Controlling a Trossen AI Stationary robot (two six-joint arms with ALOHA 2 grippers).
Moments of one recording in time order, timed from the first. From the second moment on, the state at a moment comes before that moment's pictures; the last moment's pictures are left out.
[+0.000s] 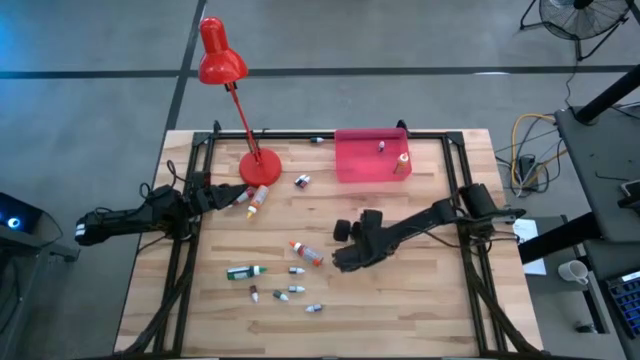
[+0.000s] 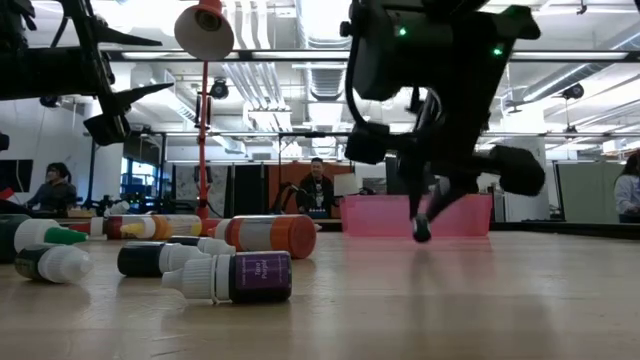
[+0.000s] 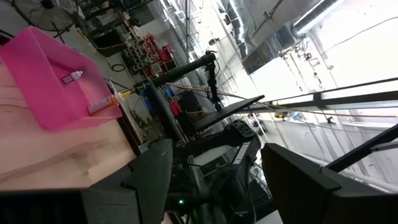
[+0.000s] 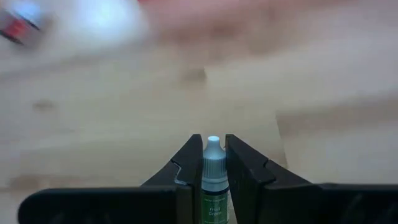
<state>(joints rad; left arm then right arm) 0.11 0.03 0.01 0.24 -0.18 -1.08 0.27 2.01 1.29 -0.91 0.64 2.09</state>
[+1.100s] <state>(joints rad) 0.11 0.03 0.01 0.23 -0.18 -1.08 -0.18 1.95 1.22 -0.82 -0.41 1.31</state>
